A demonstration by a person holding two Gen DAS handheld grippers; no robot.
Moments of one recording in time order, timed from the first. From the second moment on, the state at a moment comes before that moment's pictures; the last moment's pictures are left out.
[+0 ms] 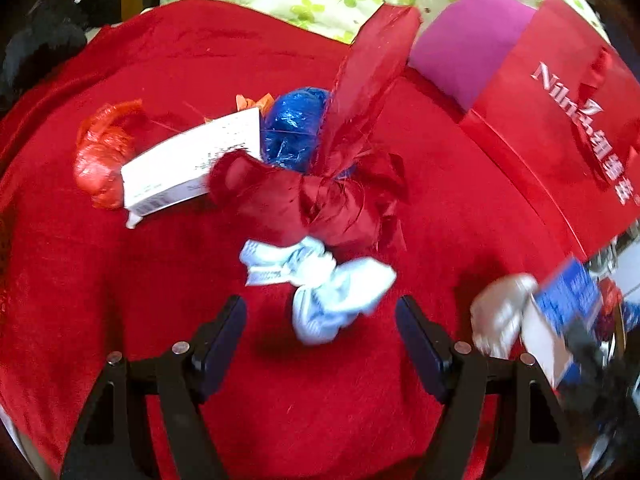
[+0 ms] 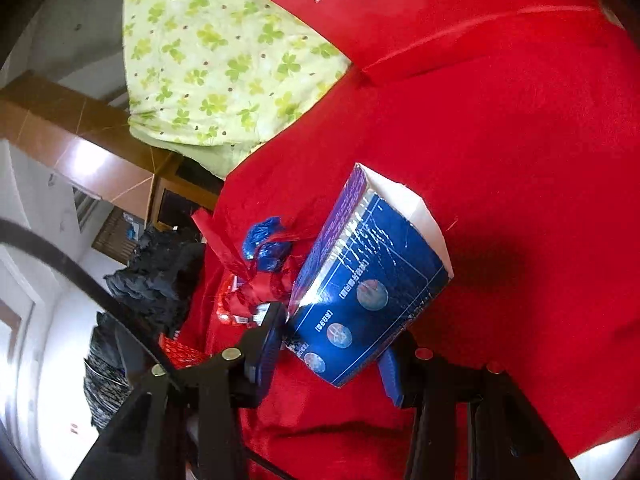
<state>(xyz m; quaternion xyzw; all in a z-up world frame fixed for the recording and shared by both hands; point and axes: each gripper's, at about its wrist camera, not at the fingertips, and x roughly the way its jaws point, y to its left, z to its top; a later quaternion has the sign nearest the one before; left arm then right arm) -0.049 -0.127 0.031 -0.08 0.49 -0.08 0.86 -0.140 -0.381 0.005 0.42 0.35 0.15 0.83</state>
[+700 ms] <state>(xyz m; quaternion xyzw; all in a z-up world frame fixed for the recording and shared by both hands) -0.089 -0.086 0.028 -0.11 0.48 -0.08 0.87 -0.170 -0.386 0.026 0.39 0.28 0.17 0.86</state>
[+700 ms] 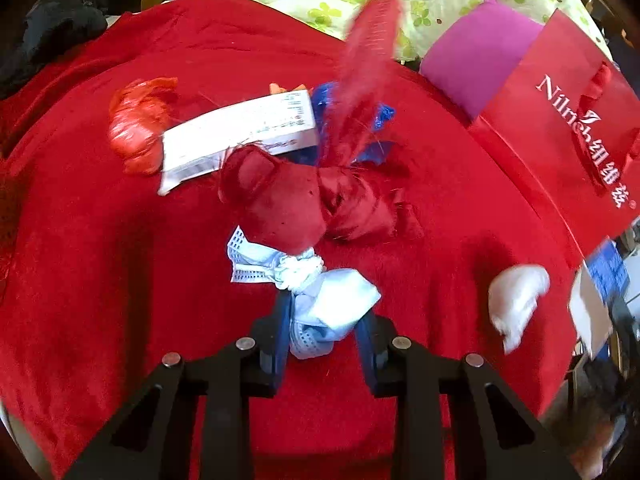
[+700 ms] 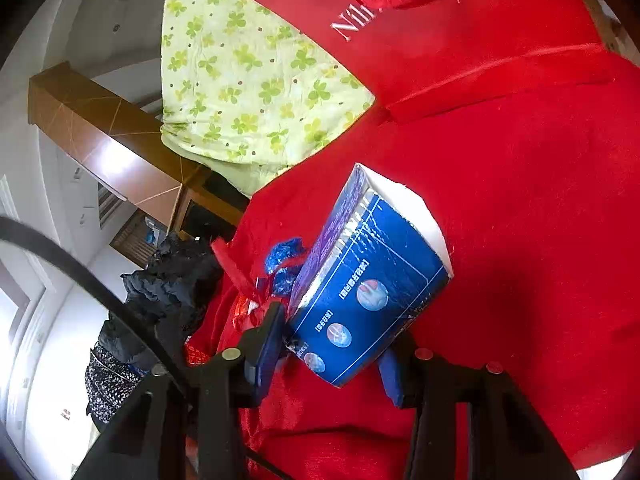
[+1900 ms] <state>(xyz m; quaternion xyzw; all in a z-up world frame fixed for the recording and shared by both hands) -0.126 -0.001 0.069 -0.05 0.45 -0.07 0.89 -0.173 -0.314 0.061 0.32 0.28 0.22 0.88</state>
